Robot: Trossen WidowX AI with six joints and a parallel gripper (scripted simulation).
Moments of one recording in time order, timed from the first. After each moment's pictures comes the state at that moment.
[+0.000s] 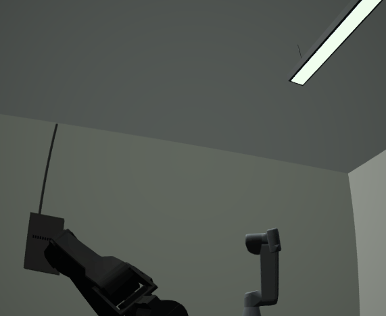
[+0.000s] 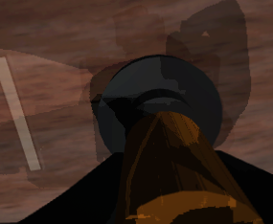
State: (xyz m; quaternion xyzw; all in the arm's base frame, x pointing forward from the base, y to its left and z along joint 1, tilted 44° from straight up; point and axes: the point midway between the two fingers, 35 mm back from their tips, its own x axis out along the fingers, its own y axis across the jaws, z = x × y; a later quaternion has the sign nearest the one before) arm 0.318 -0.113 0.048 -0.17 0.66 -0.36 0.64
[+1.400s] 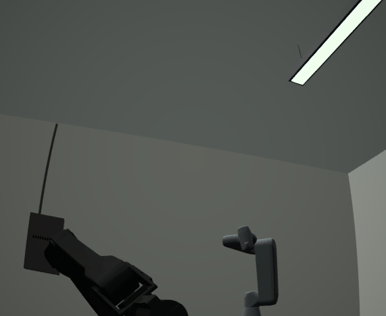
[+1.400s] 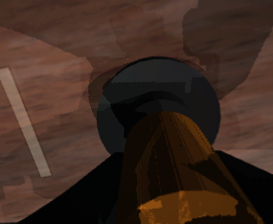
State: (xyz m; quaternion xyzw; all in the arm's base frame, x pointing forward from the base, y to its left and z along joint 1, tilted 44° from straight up) arm 0.319 -0.114 0.049 -0.15 0.65 -0.38 0.64
